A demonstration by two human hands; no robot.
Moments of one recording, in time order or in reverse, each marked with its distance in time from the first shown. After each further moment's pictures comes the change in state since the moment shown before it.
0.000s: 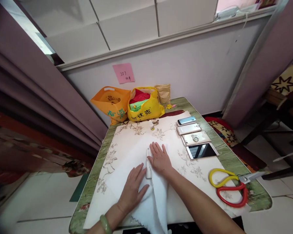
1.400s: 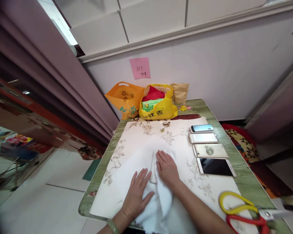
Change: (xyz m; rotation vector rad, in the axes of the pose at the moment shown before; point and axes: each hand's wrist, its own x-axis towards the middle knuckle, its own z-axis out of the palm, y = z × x) left_hand -0.007 0.028 -0.015 0.057 -0.055 -0.109; right_hand -0.015 0.005 -0.010 0.162 0.165 -0.164
